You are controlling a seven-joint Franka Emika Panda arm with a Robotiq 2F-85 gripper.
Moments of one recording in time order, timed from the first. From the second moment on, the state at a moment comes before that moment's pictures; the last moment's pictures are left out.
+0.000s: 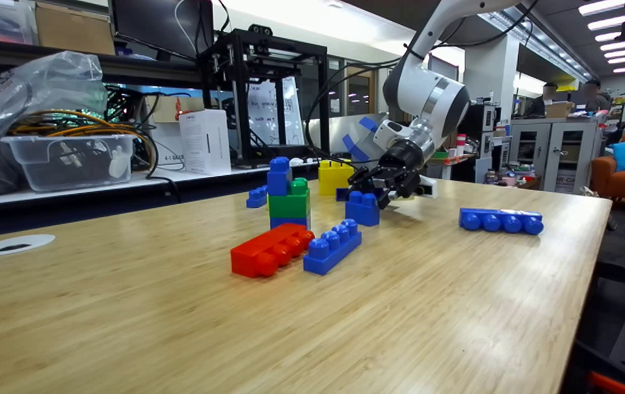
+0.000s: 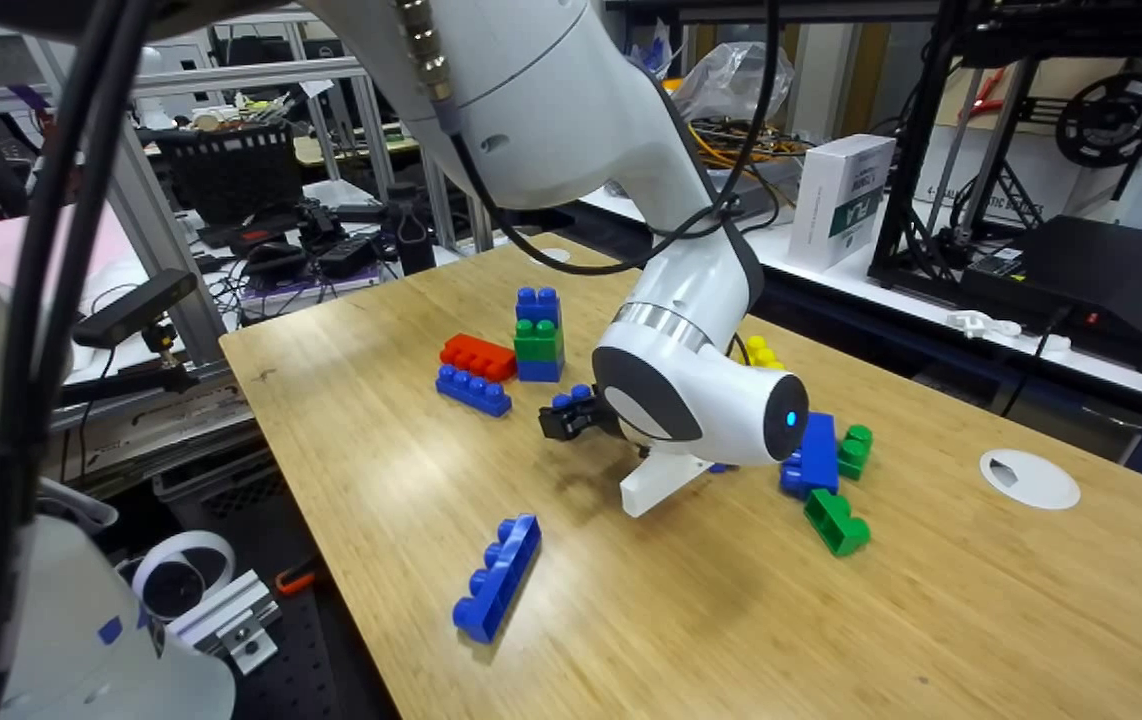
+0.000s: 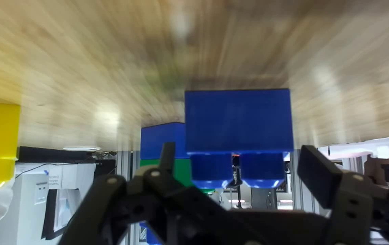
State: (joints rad) arm -0.49 0.56 0.30 -2.13 0.96 1.99 -2.60
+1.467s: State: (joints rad) arm -0.13 -0.07 0.05 -2.31 0.85 2.04 -1.93
